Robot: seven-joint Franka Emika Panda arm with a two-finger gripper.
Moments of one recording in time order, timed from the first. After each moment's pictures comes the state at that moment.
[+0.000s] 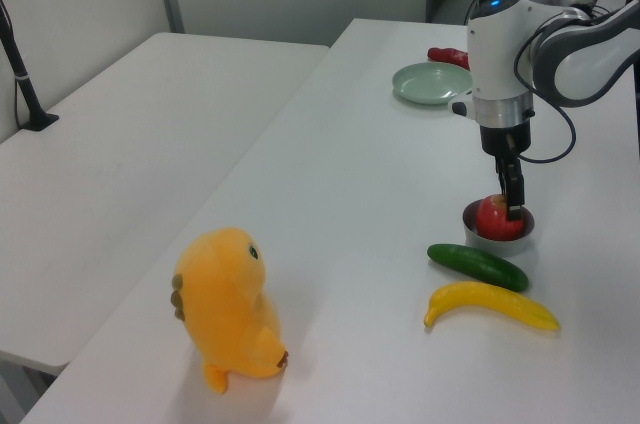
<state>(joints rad) 0.12 0.04 0.23 -2.20 0.05 2.08 -0.06</state>
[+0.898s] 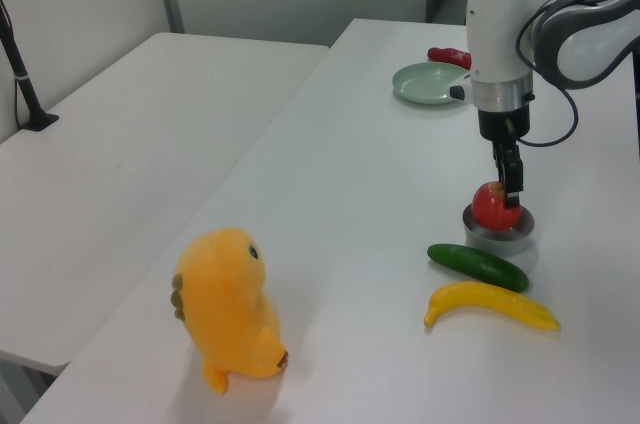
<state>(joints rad) 0.12 0.01 0.25 -2.14 0.05 2.00 -0.06</state>
